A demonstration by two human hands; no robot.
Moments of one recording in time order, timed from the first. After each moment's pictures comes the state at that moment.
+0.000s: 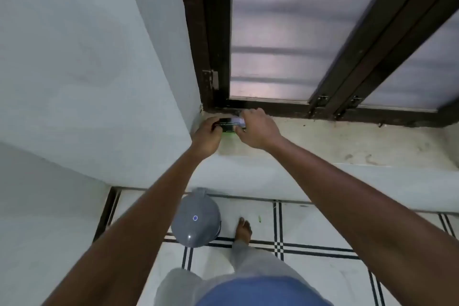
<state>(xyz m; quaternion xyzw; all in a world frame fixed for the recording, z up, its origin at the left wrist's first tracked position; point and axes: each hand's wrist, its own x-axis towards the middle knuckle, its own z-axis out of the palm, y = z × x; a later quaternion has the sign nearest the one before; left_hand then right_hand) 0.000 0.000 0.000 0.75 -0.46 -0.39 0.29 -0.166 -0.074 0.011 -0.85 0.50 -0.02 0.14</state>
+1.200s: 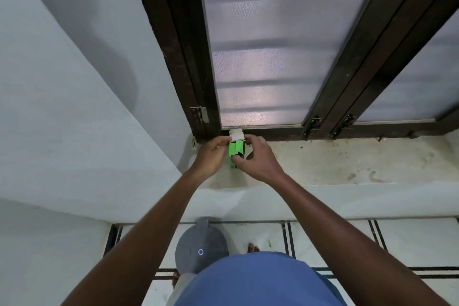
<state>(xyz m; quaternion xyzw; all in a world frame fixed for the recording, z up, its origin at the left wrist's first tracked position) -0.007 -0.053 0.020 0.69 -0.47 -0.46 0.32 -0.183 -0.072 0.004 -0.68 0.58 -0.19 0.40</state>
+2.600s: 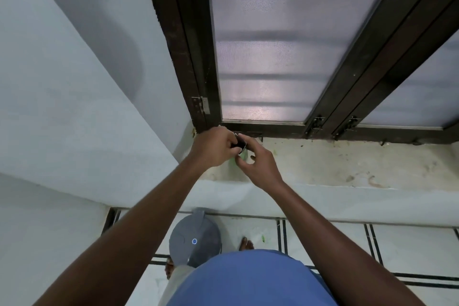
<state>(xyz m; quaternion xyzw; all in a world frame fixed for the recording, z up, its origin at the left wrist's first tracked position) -0.022 -0.053 0.052 0.69 -0.69 -0.19 0.11 -0.200 -0.049 -0.009 -0.70 0.49 -0.29 0.42</state>
